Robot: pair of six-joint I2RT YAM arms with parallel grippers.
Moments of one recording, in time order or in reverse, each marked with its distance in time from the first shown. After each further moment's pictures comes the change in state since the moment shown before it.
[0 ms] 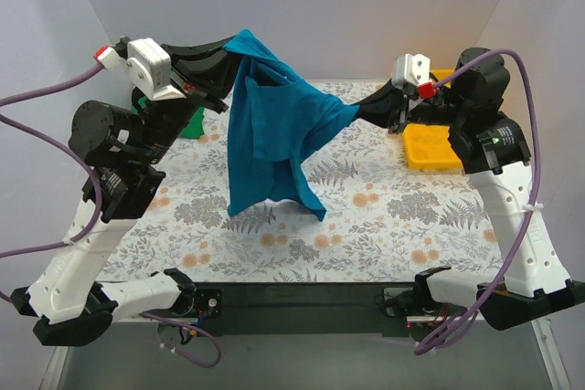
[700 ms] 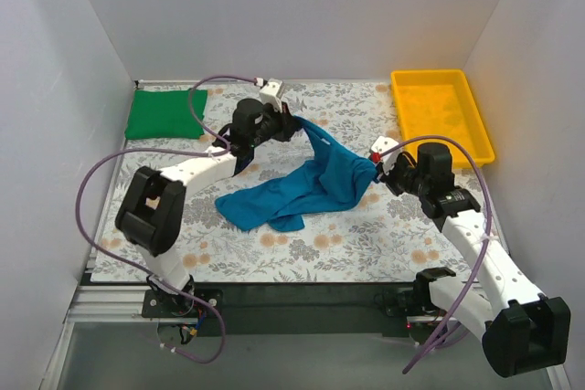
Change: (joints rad) left arm 0.194 0.561 -0.490 0.304 0.072 -0.306; right arm -0.078 -0.278 -0.916 0.202 0.694 -0.164
